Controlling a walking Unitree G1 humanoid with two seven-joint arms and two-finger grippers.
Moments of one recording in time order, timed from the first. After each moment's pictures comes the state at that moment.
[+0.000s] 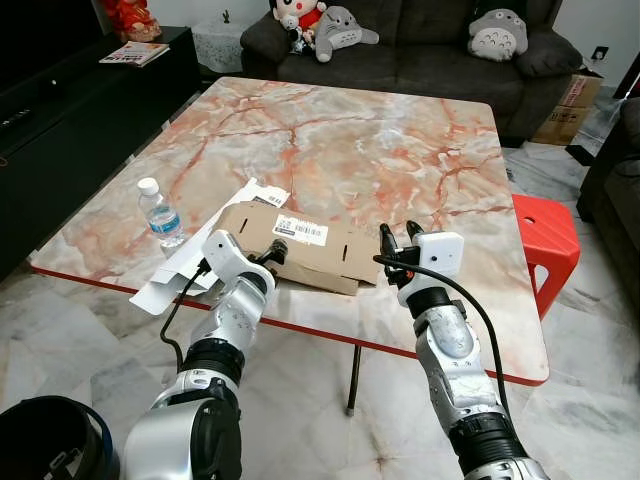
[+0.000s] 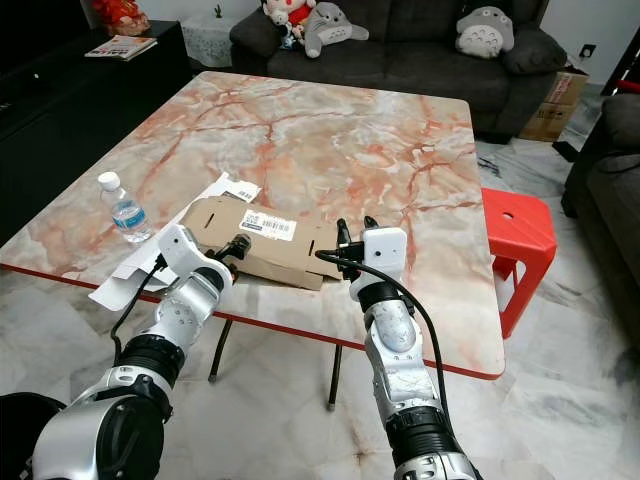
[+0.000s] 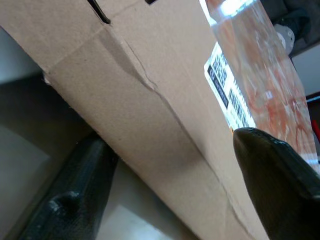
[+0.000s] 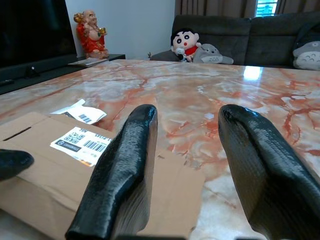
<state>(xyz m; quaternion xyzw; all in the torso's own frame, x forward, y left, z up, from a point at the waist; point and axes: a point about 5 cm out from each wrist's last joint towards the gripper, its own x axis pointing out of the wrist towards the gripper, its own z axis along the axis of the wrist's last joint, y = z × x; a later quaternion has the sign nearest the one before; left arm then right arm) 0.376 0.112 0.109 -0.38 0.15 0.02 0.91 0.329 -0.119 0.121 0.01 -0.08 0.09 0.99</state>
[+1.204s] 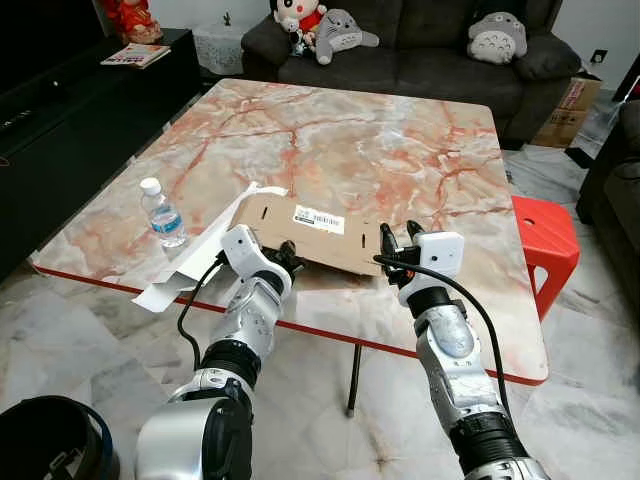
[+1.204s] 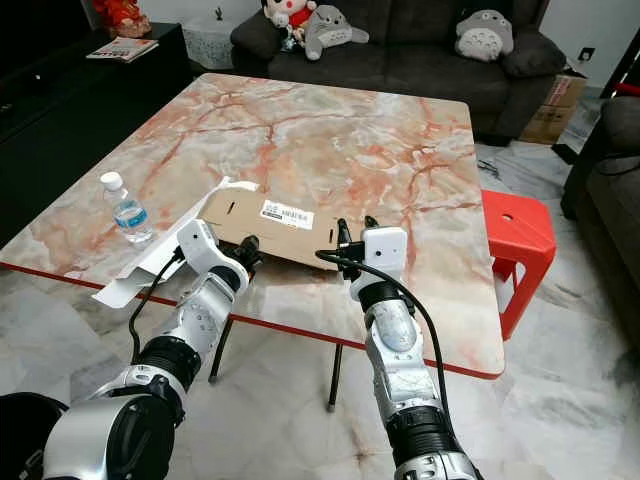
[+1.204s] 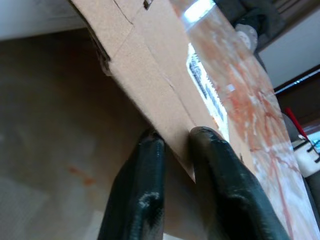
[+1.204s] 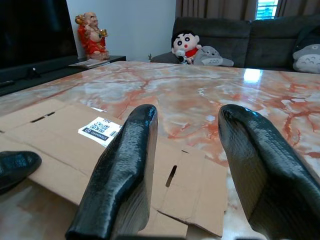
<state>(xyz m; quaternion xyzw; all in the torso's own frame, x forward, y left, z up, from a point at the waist) 0.376 0.093 0.115 -0.34 0.10 -0.05 0.93 0.330 -0.119 0.121 0.01 -0.08 0.09 0.99</state>
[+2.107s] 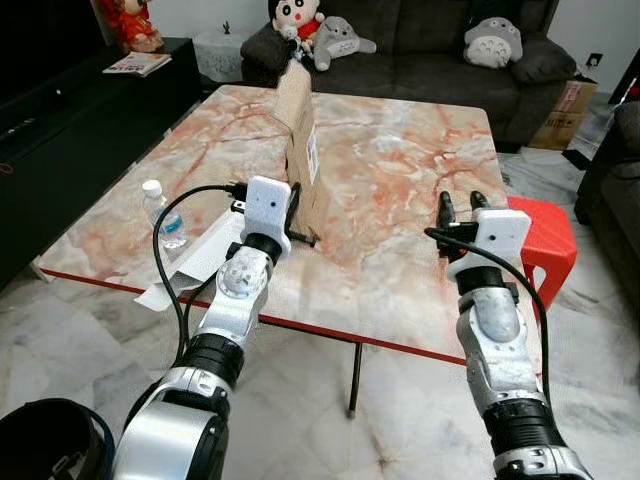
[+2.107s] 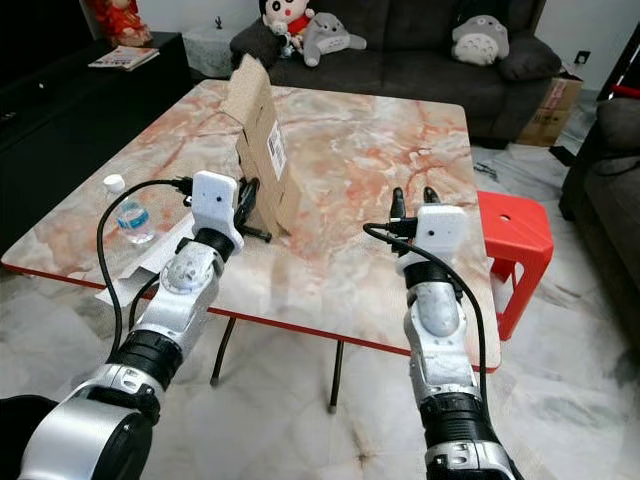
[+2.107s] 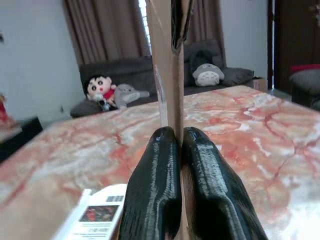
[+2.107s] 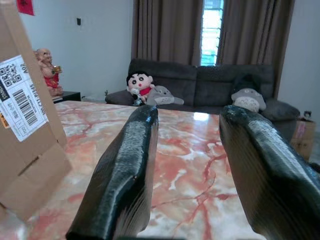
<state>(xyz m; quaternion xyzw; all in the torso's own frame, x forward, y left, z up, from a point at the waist) 0.368 0.091 0.177 0.09 -0.17 -0.16 0.97 0.335 -0.172 0.155 -0.03 -0.15 -0.01 0.99</state>
